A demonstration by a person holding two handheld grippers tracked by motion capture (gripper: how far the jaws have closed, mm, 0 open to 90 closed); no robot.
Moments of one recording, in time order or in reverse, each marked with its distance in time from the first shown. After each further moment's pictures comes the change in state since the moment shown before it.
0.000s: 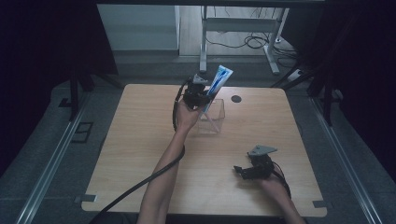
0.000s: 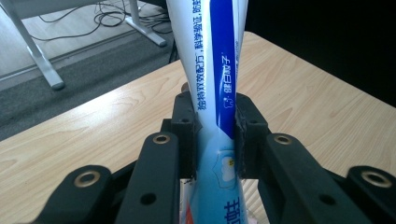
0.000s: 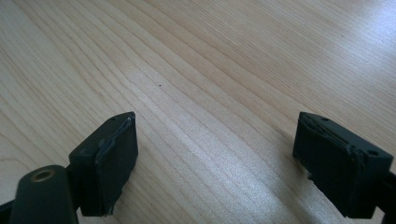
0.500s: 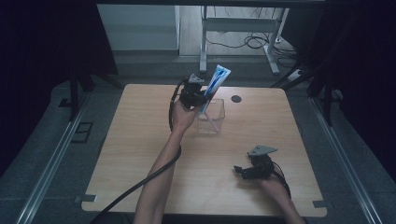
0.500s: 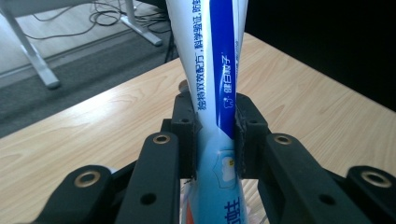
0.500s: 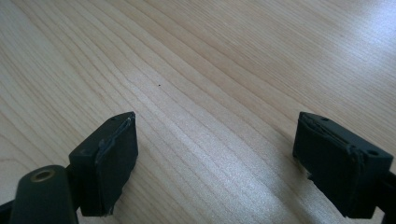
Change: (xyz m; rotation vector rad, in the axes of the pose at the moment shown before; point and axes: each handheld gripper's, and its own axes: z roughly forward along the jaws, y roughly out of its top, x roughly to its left) left arm 0.003 0.001 -0.016 -0.009 -0.029 -0.013; right arm 0.000 0.000 0.000 0.000 -0.003 0.002
